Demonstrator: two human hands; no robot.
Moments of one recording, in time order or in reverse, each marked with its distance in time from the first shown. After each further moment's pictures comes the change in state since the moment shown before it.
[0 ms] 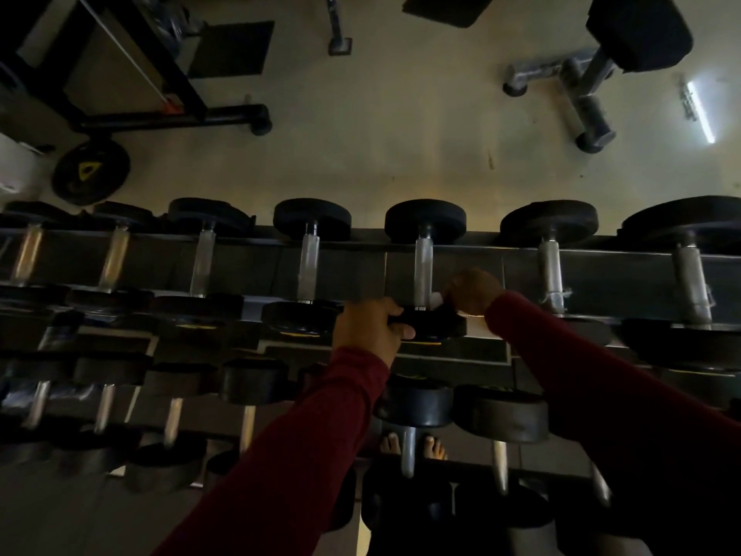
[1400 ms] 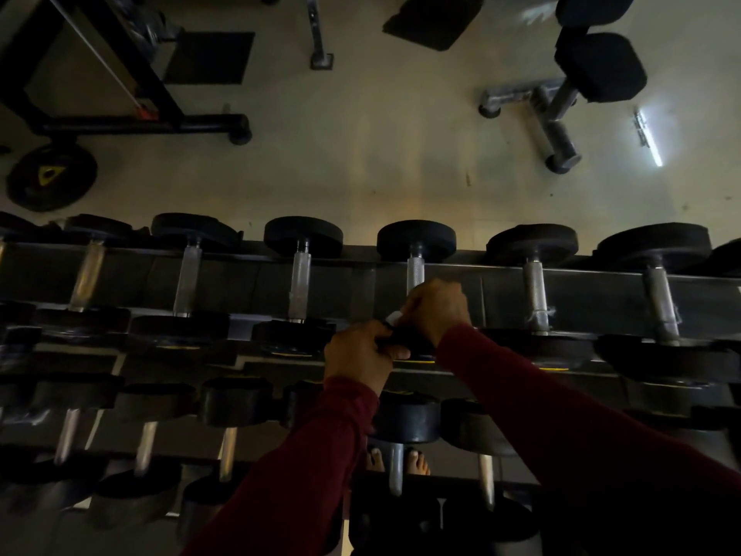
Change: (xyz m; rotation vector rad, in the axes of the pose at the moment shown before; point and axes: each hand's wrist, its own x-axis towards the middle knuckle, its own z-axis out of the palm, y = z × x) left_hand 0.000 -0.015 0.007 -0.117 0.056 -0.008; right_hand -0.032 -0.056 0.017 0.086 0.290 -0.045
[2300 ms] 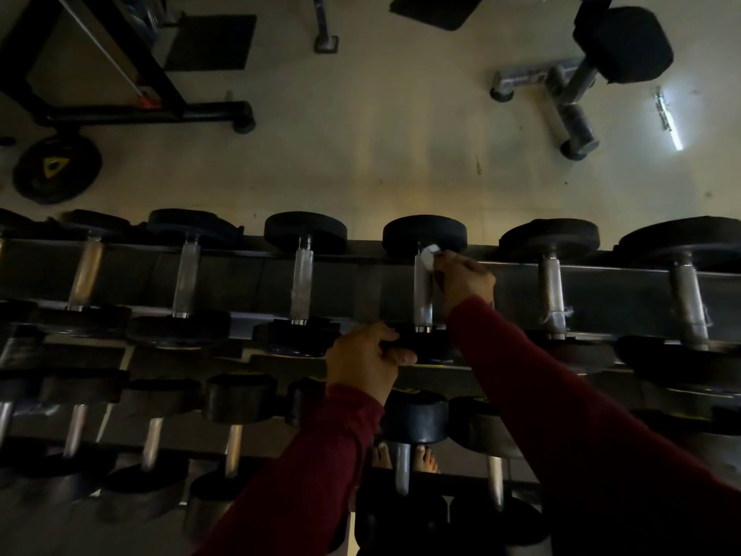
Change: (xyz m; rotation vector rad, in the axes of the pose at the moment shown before) left_hand 0.002 -0.007 0.005 -0.024 0.028 0.031; right_hand 0.043 0.006 -0.003 1.292 0.266 0.557
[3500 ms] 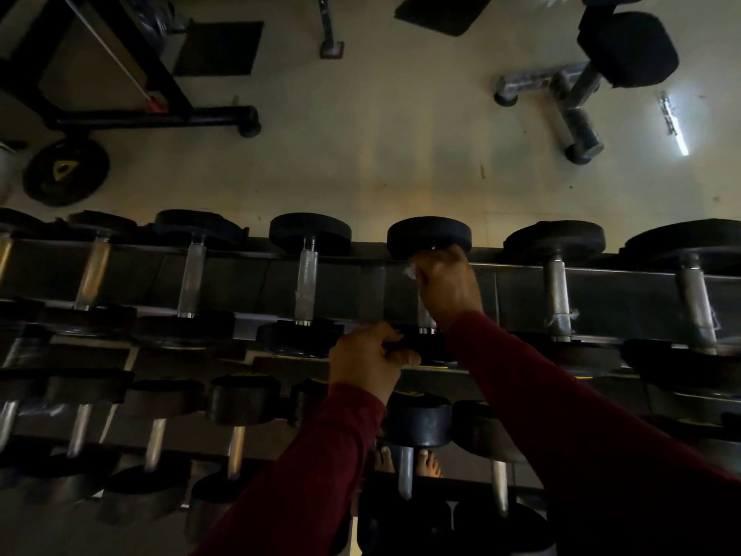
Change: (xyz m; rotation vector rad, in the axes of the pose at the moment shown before) left_hand 0.001 0.002 -0.005 -0.027 -0.032 -0.021; right_hand -0.004 0.010 0.001 -1.263 -0.141 -1.200
